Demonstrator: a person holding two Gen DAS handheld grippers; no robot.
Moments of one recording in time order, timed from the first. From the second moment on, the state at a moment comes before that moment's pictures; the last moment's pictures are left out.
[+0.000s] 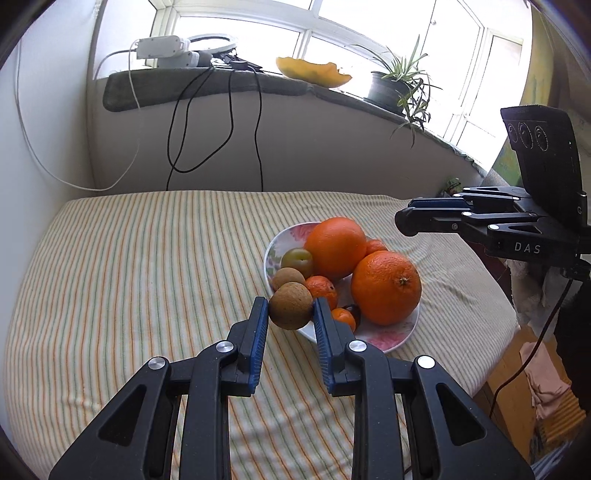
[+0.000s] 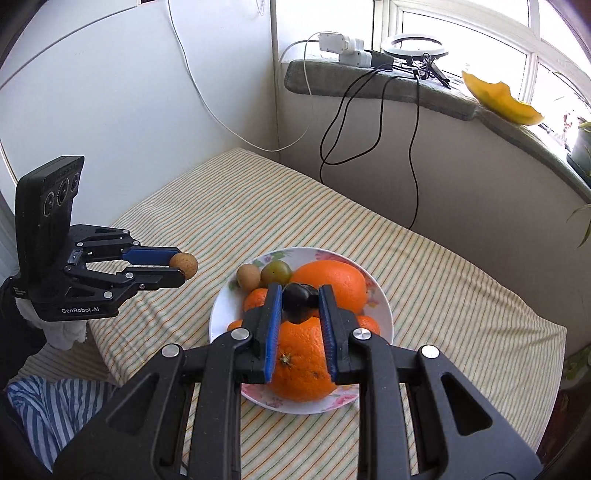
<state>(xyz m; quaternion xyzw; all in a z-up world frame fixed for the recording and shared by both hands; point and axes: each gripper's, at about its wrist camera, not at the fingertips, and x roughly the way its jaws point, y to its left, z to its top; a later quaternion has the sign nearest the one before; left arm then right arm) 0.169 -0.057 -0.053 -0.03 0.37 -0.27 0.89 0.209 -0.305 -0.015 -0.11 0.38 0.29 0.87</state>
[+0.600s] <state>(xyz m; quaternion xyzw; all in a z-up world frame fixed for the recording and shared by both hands) 0.189 -0.105 -0.055 -0.01 0.38 -0.29 0.88 0.215 -0.367 -0.051 -0.05 0.42 0.26 0.87</state>
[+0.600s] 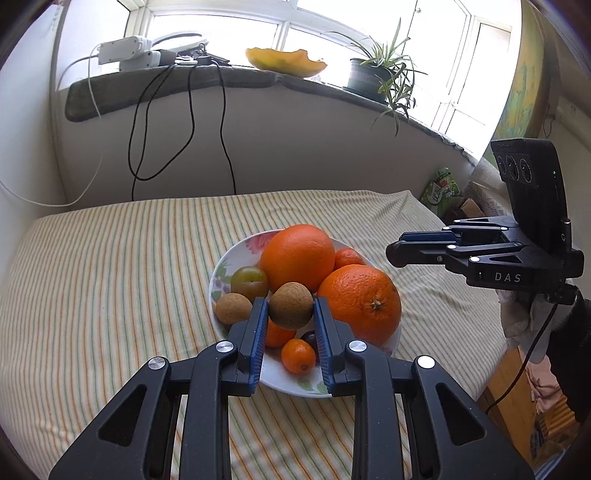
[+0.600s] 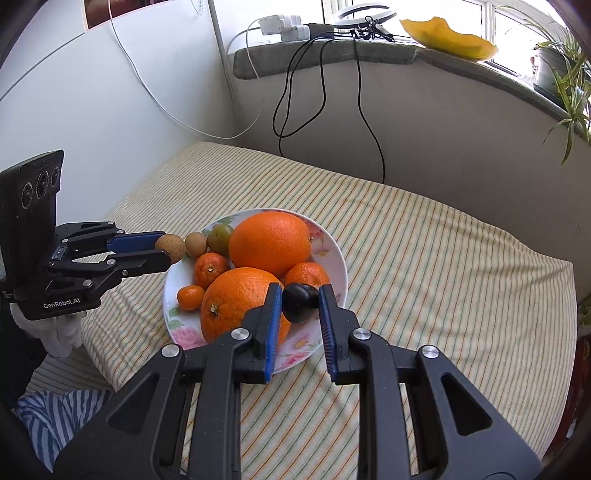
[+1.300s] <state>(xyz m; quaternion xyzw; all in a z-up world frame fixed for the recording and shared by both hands) 0.195 -0.116 -0.057 0.00 0.38 -0.29 0.88 0.222 -0.371 -0.071 -0.02 0.44 0.27 0.86</state>
